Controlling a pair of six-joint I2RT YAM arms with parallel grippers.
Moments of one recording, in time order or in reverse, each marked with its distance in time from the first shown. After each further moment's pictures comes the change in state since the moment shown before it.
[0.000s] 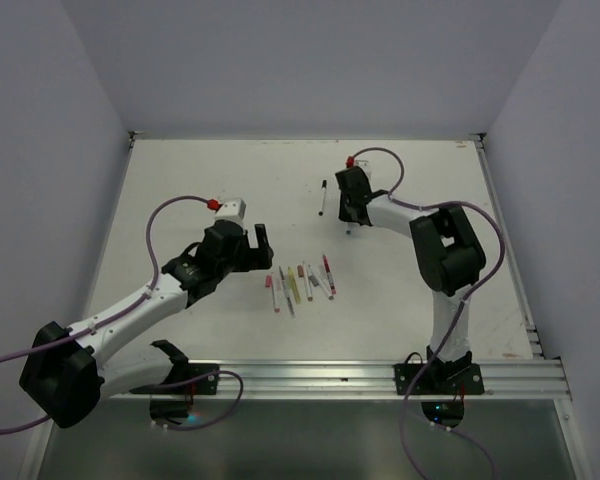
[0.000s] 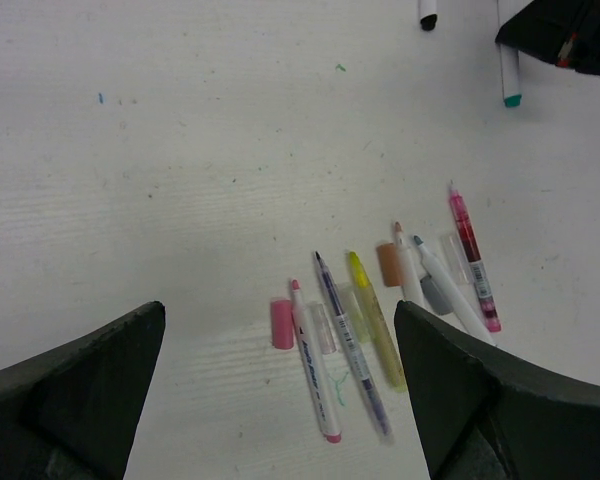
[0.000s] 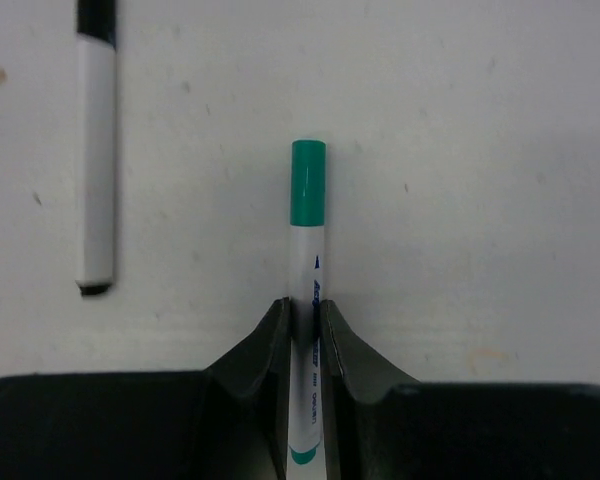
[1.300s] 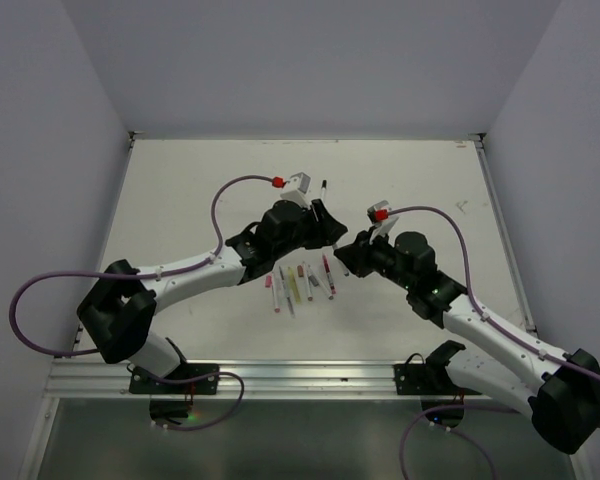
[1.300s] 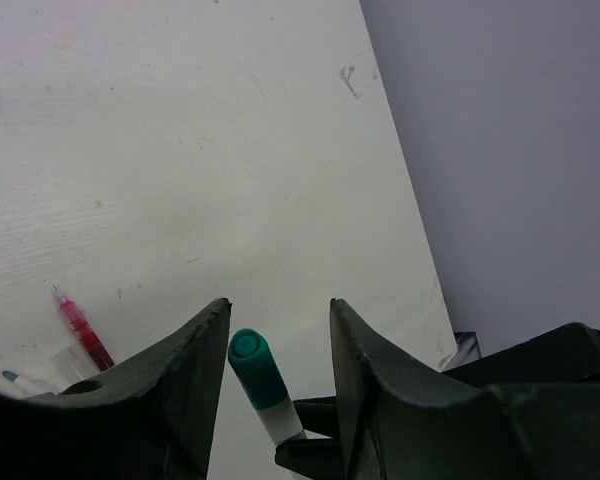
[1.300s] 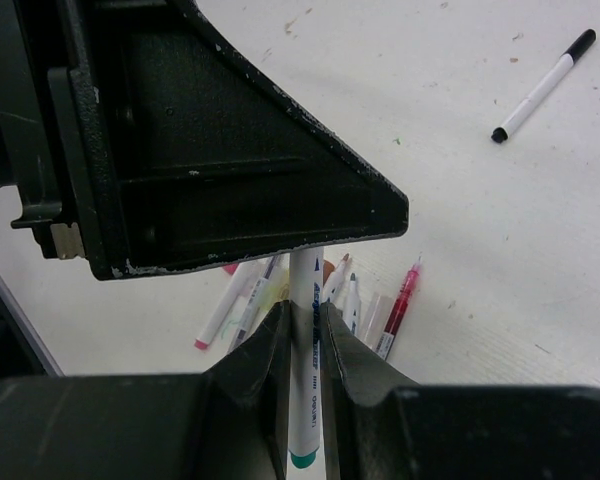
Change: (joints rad) left arm -0.229 0.424 0.311 0.435 0.164 -0.305; right arm 0.171 -1.131 -0.863 0.329 -0.470 -0.095
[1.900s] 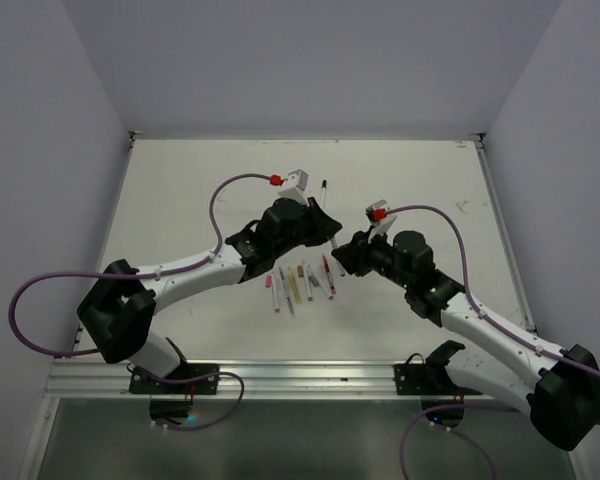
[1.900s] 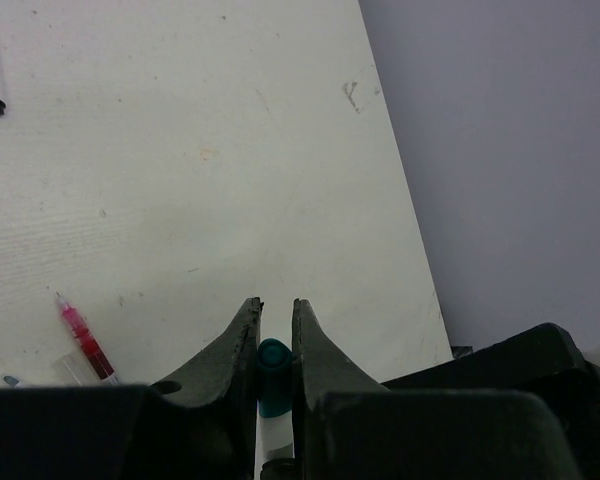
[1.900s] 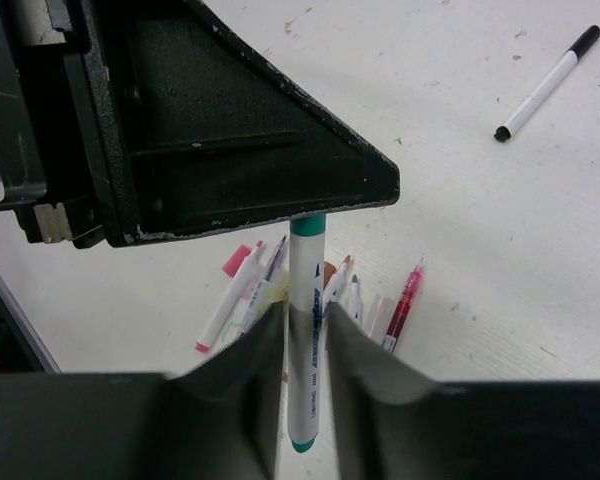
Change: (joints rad) left arm 0.000 0.002 0.019 -0.012 -0.034 -0.017; right arm 0.000 0.020 0.000 0.021 -0.002 0.002
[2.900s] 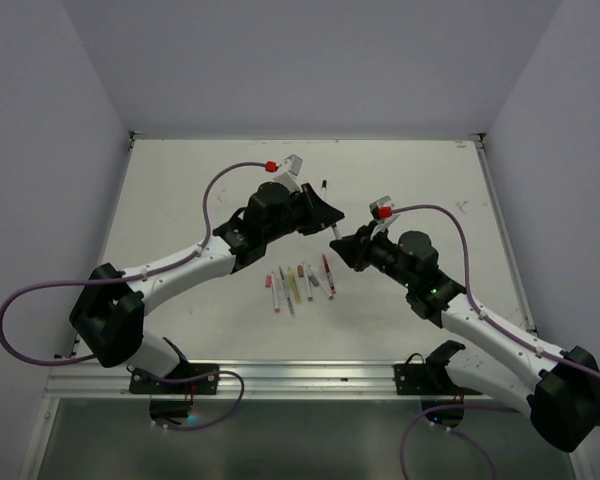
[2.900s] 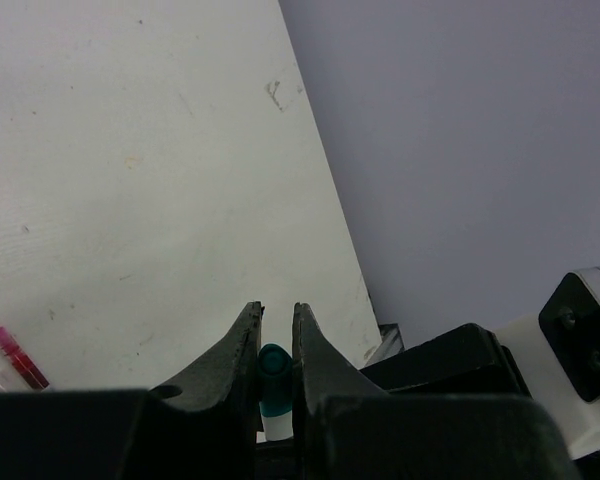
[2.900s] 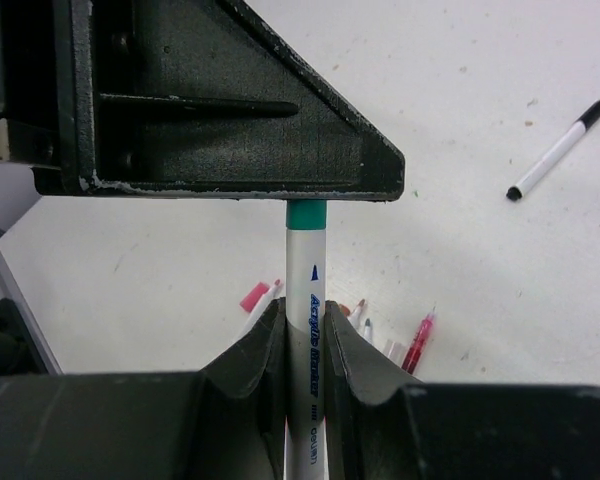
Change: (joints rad) left arm 0.086 -0.039 0.033 0.019 0.174 -0.040; right arm -0.002 0.000 -0.011 0.098 -0.036 -0.006
